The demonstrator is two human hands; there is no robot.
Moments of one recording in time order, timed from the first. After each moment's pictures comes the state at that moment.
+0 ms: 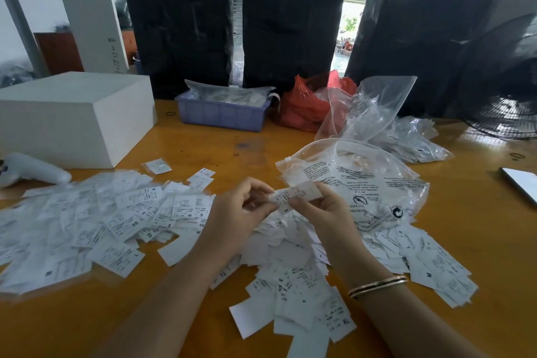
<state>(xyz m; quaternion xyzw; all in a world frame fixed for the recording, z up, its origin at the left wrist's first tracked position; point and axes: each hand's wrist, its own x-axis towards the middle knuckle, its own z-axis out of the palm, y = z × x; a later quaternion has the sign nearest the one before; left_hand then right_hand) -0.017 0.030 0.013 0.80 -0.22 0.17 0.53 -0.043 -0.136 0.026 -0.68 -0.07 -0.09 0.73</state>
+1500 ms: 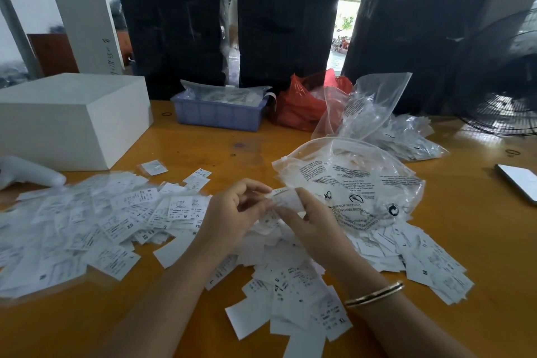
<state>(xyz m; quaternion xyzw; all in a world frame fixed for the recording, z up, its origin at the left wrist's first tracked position) -0.015 0.029 0.014 0.76 -0.22 0.12 0.59 -0.045 -0.130 0.018 -0.83 -0.13 -0.13 0.53</state>
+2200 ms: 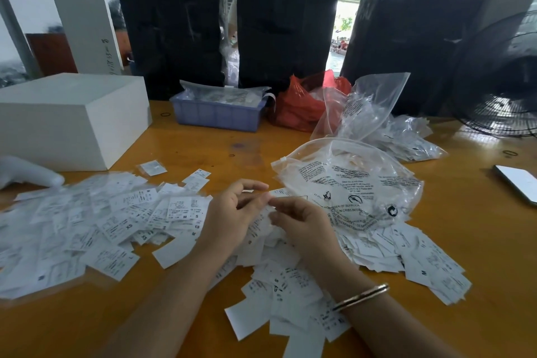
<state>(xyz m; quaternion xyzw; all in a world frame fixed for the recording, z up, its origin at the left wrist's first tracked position) -0.020 0.022 0.018 0.76 -0.15 0.13 0.61 -0.047 -0.115 0.013 -0.75 -0.05 -0.11 0.65</state>
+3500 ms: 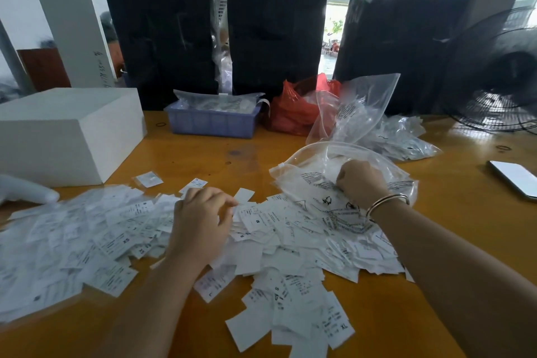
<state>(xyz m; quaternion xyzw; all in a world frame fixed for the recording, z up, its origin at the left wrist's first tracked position) 0.005 0.060 0.004 0.93 -0.14 0.27 0.21 0.045 -0.231 0.046 -0.98 0.14 -0.14 0.10</state>
